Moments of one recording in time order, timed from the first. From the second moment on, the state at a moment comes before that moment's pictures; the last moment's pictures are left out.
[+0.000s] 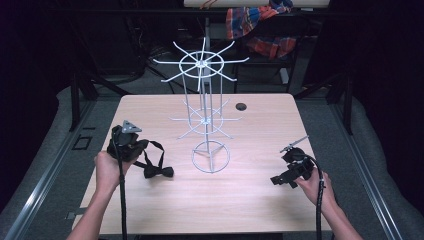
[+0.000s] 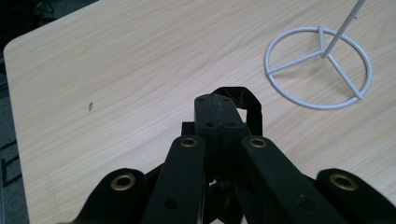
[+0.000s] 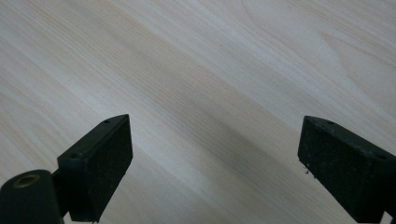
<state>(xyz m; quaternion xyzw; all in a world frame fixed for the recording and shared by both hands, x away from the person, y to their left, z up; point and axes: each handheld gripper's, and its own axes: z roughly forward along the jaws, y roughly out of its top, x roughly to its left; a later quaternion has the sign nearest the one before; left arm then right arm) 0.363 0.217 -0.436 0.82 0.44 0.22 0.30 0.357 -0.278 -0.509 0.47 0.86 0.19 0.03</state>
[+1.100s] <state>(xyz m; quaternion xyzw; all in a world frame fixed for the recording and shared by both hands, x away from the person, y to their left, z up) 0.384 0.192 -0.390 0.81 0.45 0.24 0.30 0.356 -0.278 -0.508 0.47 0.86 0.19 0.02</state>
